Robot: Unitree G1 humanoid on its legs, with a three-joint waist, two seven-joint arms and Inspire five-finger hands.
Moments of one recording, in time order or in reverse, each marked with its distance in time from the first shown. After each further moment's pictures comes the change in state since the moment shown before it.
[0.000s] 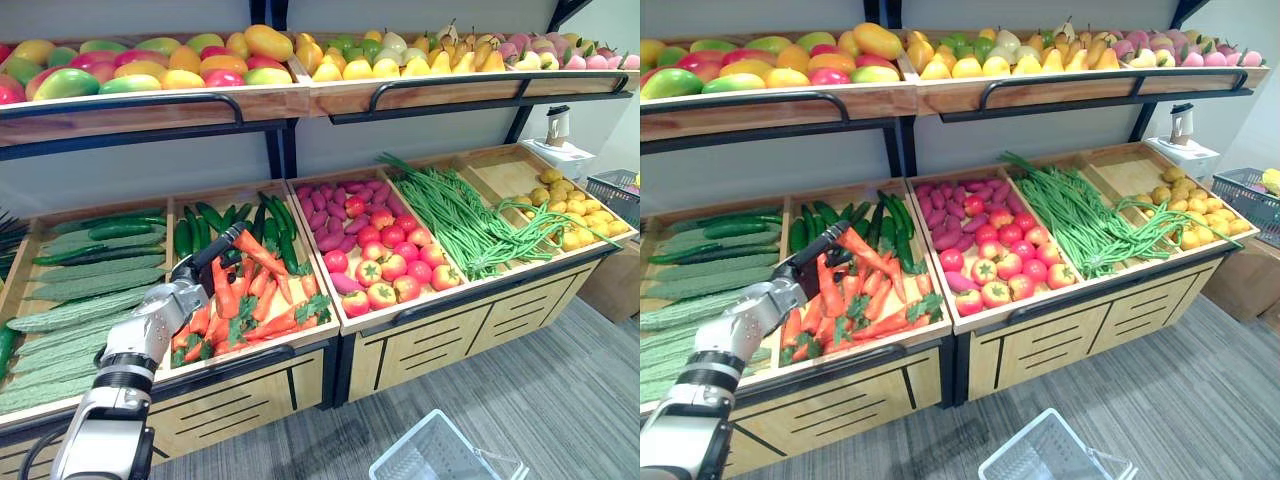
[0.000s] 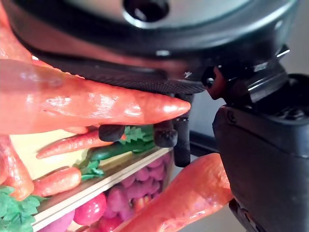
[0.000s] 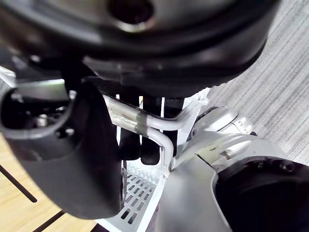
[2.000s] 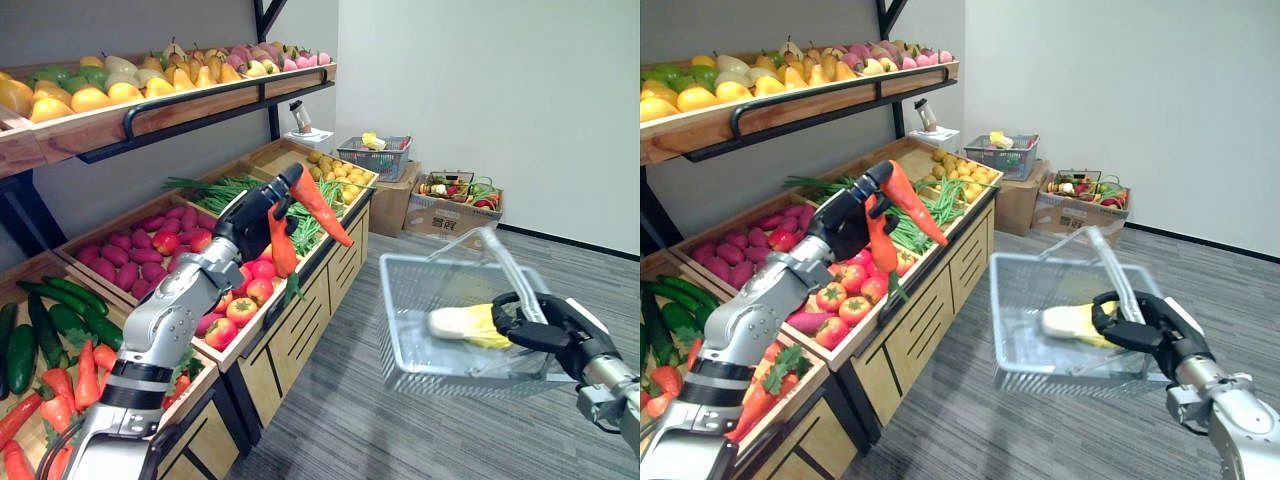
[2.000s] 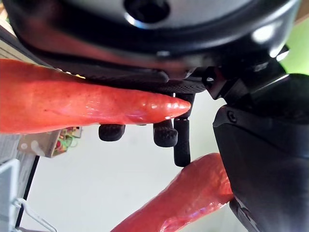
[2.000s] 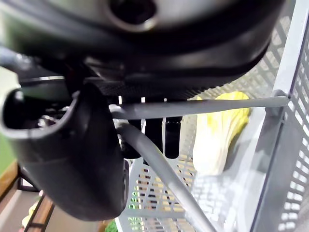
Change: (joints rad) left arm 0.057 -0.032 -0.072 -0.603 -0.161 -0.035 -0.050; right arm -0.024 -0.505 -0.079 -1.154 0.047 0.204 0.230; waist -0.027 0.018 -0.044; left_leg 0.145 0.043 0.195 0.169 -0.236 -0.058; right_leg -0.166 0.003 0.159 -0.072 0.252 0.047
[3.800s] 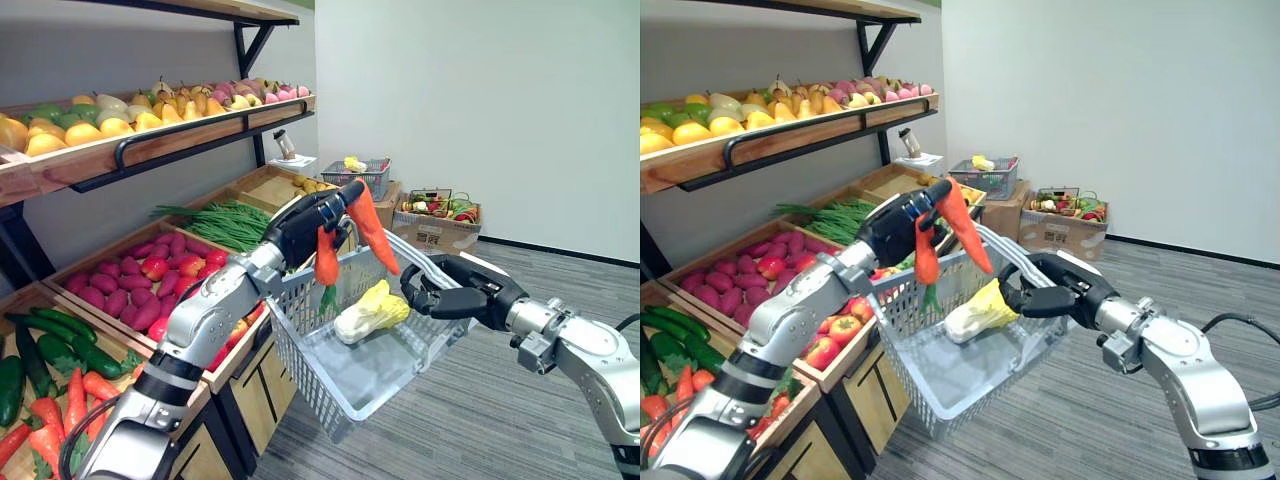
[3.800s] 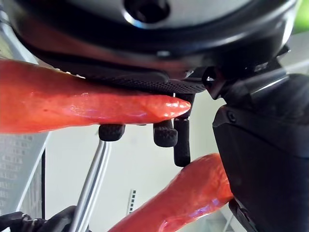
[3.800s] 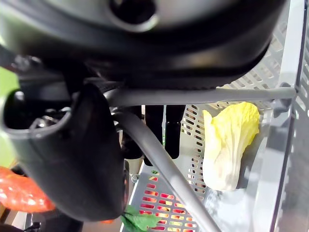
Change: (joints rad) left arm -0.021 -0.046 -0.201 -0.039 0.046 -0.057 -0.032; right arm -0.295 -0.086 0.233 -0.206 0.075 0.215 0.161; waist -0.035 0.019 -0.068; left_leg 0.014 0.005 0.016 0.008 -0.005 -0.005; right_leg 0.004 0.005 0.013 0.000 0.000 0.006
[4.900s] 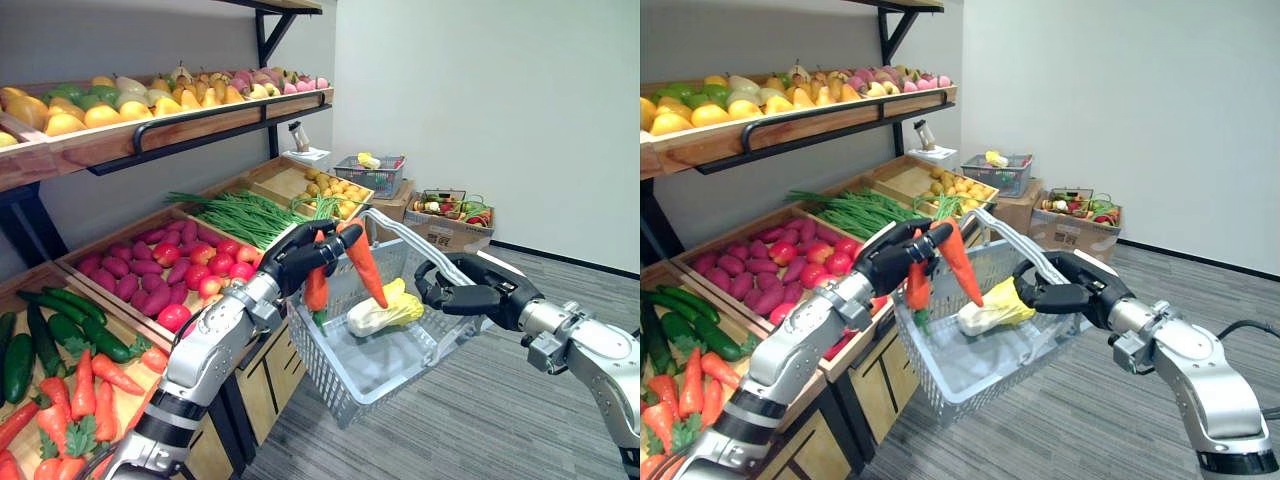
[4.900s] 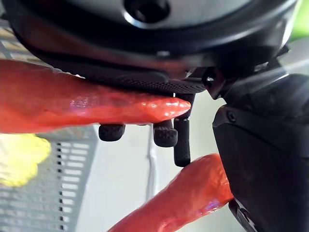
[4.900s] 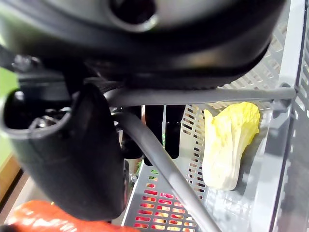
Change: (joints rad) left arm 0.160 -0.070 0.022 0.023 0.356 -0.067 -0.060; right arm 0.024 0.001 -0.048 -0.016 0.000 0.000 0.007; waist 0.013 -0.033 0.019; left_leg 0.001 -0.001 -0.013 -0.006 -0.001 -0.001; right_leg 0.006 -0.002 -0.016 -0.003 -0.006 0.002
